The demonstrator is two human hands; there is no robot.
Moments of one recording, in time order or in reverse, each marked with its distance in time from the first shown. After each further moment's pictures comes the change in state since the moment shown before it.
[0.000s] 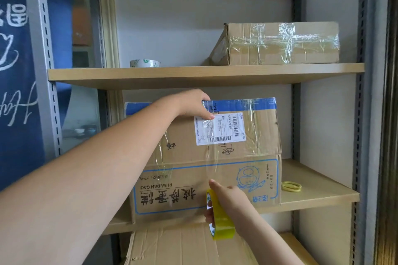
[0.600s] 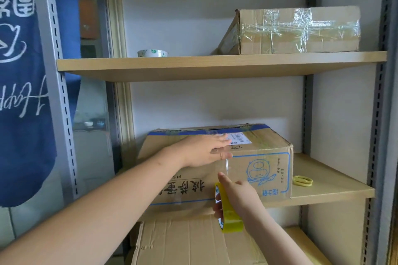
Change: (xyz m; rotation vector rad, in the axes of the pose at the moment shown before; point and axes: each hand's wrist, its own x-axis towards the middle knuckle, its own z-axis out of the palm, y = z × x) left_hand -0.055 -0.025 0.110 0.093 -0.155 0.180; right_hand -0.011 -0.002 0.002 -0.037 0.032 -0.089
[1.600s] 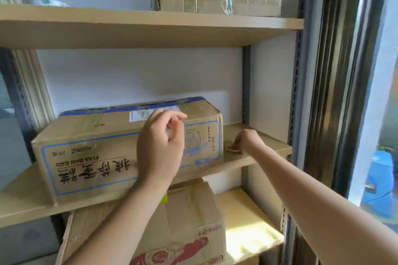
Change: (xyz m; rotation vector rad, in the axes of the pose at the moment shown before) left_hand 0.003 0.136 0.064 -0.630 1.105 -0.127; right_hand 0.117 0.054 -0.204 -0.830 0.218 -0.054
